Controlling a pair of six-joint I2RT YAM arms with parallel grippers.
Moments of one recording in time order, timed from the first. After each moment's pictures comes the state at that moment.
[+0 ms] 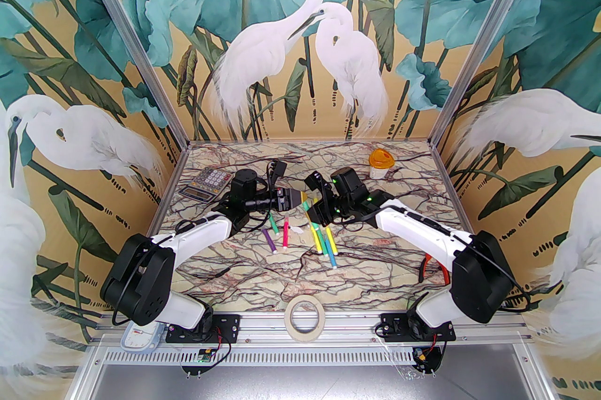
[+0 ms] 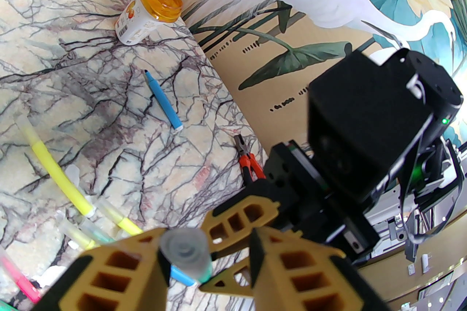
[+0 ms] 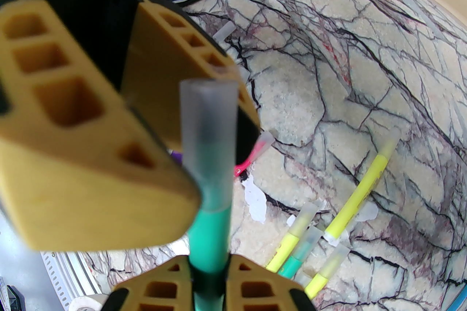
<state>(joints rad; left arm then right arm) -0.45 1.49 0.82 0.33 0.79 -0.64 0.64 1.51 1.09 -0.39 -0.45 0.07</state>
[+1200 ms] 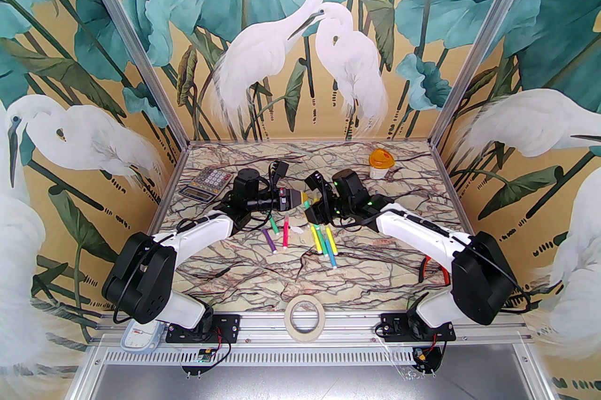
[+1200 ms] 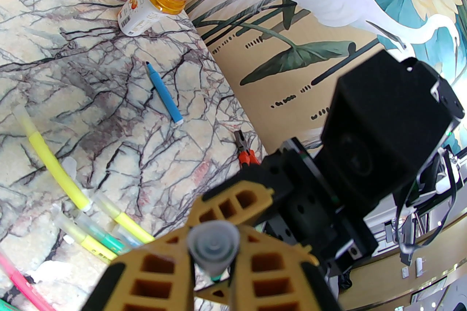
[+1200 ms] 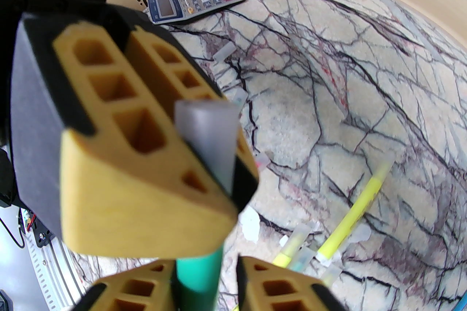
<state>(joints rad) -0.46 1.50 0.84 0.30 0.79 -0.65 0.64 1.50 1.03 -0.24 -0.45 0.07</state>
